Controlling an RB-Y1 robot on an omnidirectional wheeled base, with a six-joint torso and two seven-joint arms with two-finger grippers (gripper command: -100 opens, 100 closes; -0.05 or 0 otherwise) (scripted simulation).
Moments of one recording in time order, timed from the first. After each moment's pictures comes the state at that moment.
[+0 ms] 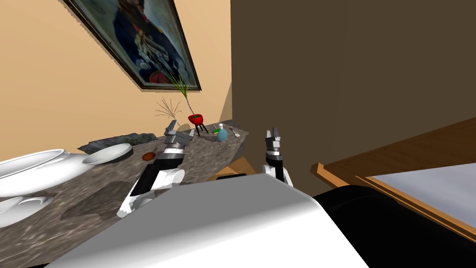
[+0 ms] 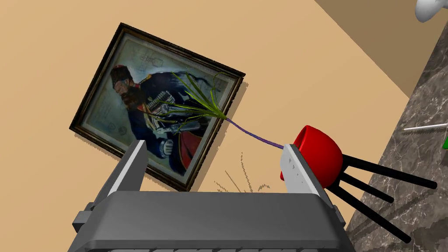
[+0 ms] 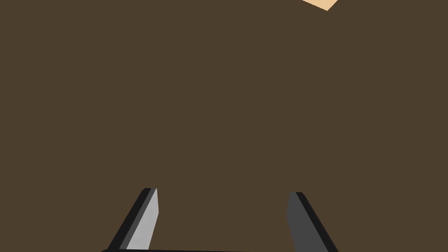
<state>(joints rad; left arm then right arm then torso) 0.40 0.28 0.03 -2.36 0.24 -0.05 0.31 0.52 0.00 -0.07 -2.21 0.09 -0.54 -0.04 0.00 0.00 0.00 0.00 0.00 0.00</state>
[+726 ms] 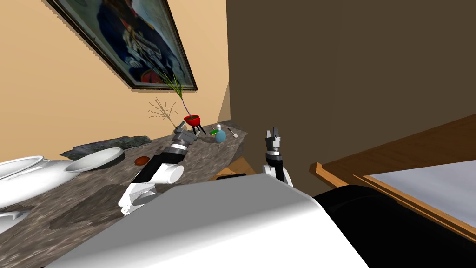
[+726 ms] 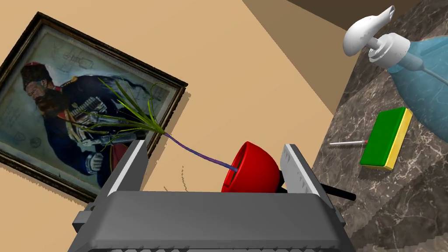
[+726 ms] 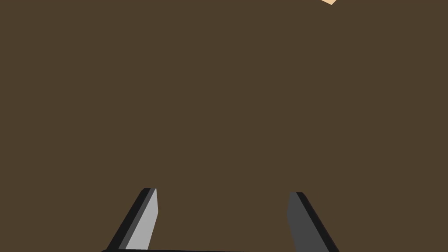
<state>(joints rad) 0.32 0.36 0.03 -2.34 0.31 0.17 0.43 0.52 0.00 -0.07 -2.21 0.09 -0.54 -0.04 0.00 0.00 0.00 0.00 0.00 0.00</state>
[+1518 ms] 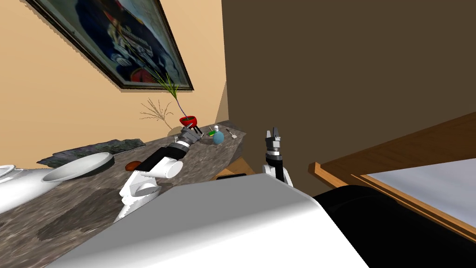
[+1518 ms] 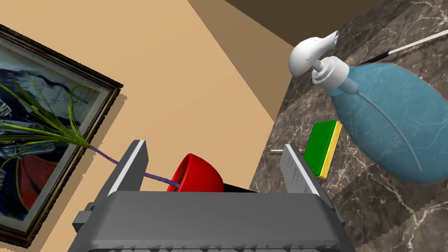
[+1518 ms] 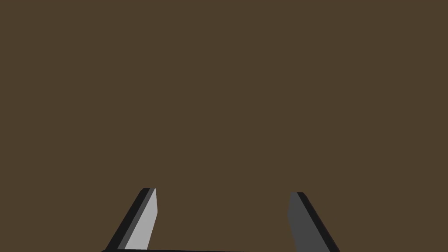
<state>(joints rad) 0.22 0.44 0.03 -2.32 0.39 0.41 0.57 0.52 0.00 -0.07 -2.21 0.09 -0.54 -0.04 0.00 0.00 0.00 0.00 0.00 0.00</state>
